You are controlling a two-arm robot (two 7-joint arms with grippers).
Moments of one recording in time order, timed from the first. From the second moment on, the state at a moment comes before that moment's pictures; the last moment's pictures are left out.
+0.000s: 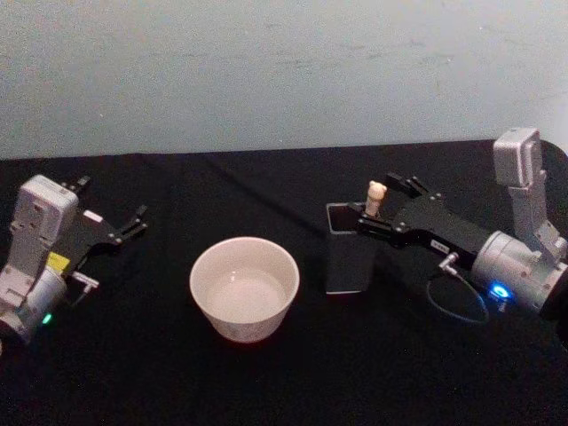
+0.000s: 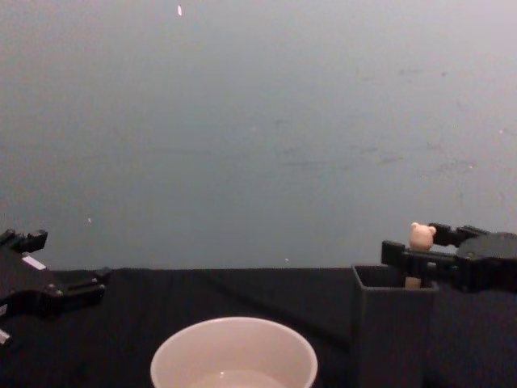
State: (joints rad) left arm -0.20 0.60 0.45 -1.41 -0.25 -0.12 0.03; right arm 0.27 0.50 -0.40 -1.42 0.54 -0.01 0.49
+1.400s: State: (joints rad) left arm -0.20 0.60 0.45 -1.41 -0.25 -0.12 0.03; right arm 0.29 0.49 -0.41 -1.40 0.52 0.00 0.50
